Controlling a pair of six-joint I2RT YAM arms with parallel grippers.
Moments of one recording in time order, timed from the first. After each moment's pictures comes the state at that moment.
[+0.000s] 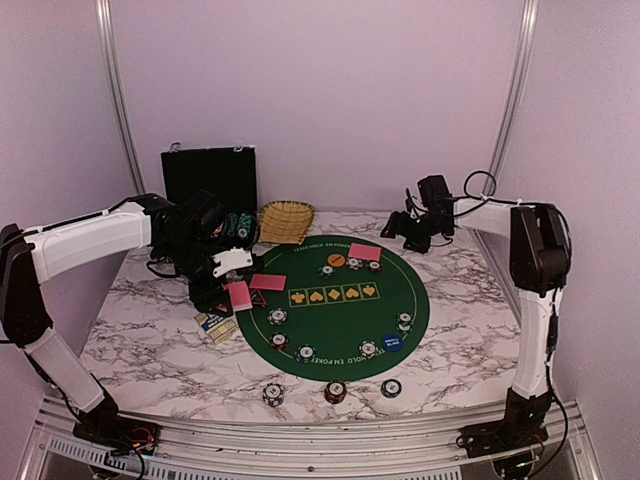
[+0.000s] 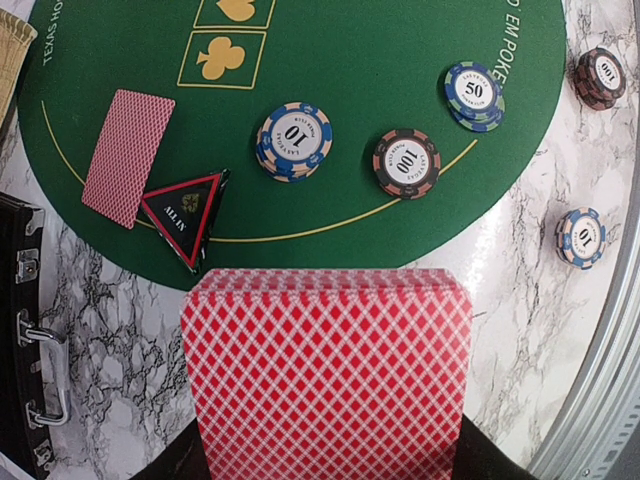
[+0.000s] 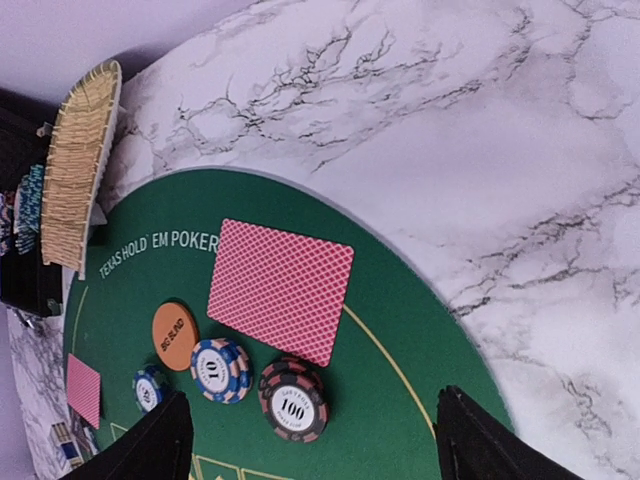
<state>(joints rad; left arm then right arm) -0.61 1.60 1.32 -0.99 0.17 0.63 0.25 2.16 1.68 -0.41 -0.29 0.49</state>
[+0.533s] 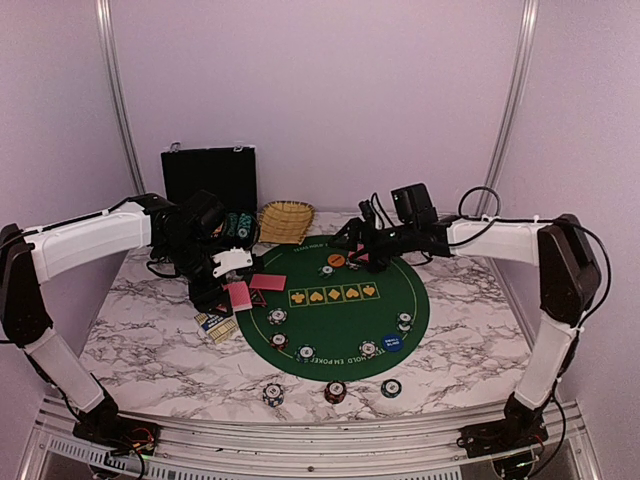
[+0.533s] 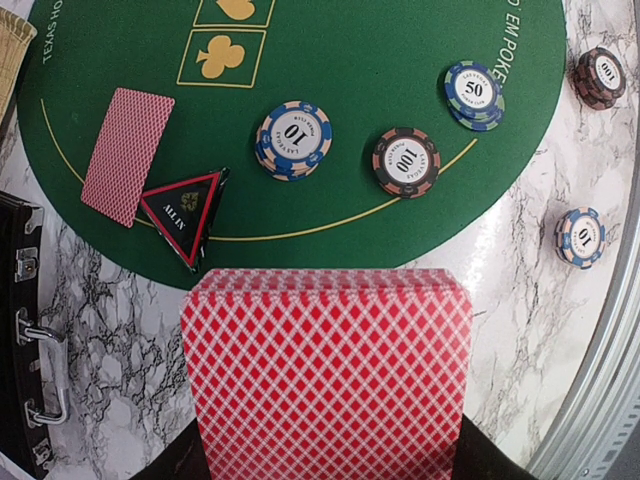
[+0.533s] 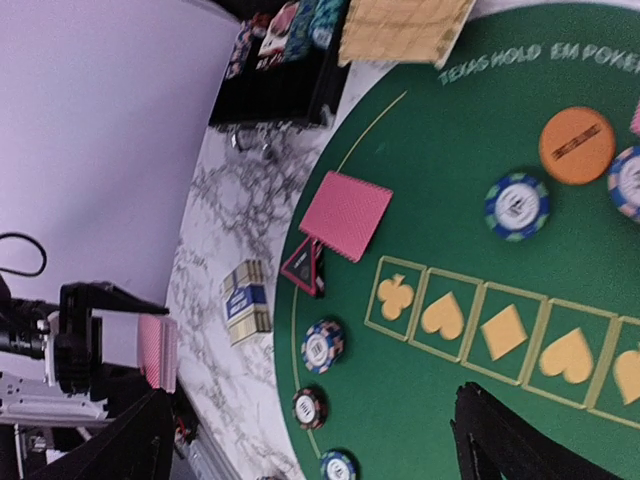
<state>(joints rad) -0.61 1.60 1.32 -1.00 0.17 0.63 0.52 1.83 1.31 -0.10 -0.59 0.67</state>
